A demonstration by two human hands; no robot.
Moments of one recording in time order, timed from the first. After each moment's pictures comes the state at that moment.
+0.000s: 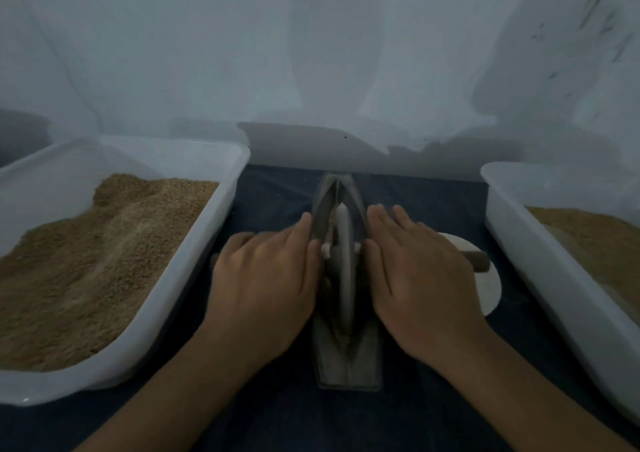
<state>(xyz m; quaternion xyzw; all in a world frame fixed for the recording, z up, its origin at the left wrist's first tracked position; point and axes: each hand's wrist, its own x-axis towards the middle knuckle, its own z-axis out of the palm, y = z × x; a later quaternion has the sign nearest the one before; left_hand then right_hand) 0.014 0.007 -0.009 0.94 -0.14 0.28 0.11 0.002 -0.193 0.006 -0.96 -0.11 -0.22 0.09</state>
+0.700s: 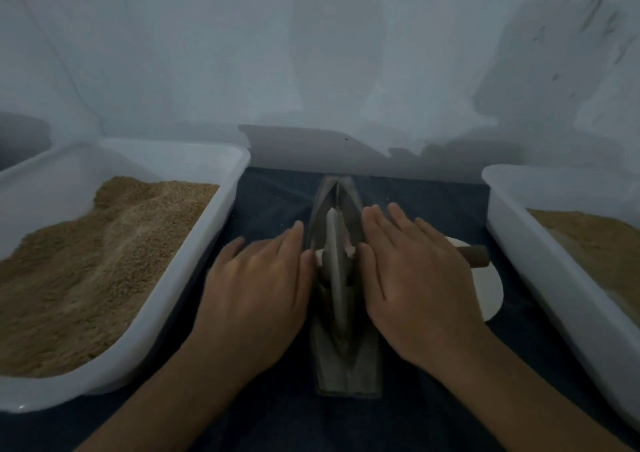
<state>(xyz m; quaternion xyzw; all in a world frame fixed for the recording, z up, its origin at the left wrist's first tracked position) 0.004 0.013 -0.004 0.96 -0.12 0.22 0.12 0.005 -0.186 0.009 -0.96 -0.12 -0.24 0.07</state>
